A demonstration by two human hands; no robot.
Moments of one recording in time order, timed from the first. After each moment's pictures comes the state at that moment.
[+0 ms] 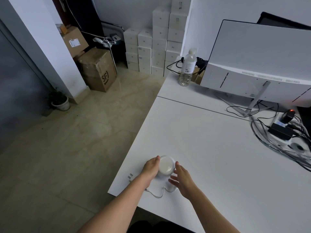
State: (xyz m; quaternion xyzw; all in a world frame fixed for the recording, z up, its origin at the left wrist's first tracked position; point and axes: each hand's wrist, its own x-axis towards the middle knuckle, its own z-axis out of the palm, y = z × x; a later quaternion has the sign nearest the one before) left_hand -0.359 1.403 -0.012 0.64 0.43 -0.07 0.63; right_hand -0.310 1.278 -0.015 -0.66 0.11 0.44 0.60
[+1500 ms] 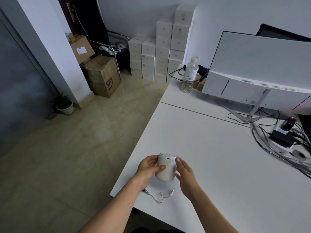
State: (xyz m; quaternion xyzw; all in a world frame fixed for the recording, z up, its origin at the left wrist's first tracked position) left_hand -0.379 1.420 0.003 0.54 0.35 0.03 0.77; right_hand -0.308 1.277 0.009 -0.64 -0.02 0.38 0.67
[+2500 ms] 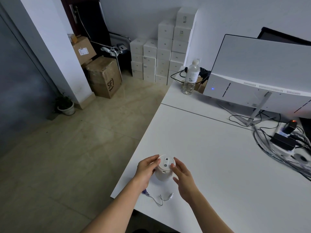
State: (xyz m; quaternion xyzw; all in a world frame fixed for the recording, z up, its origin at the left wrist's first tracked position) left_hand -0.374 1.425 -0.004 0.49 0.38 0.07 0.78; right_hand -0.315 1.286 0.008 -0.61 -0.01 0.39 0.69
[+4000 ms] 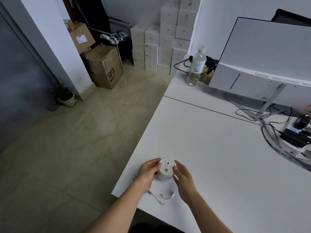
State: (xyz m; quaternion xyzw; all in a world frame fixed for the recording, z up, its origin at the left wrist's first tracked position) left_hand -0.372 1.425 -0.033 0.44 0.43 0.04 0.79; right_hand -0.312 1.294 -0.037 -0.63 0.06 0.37 0.68
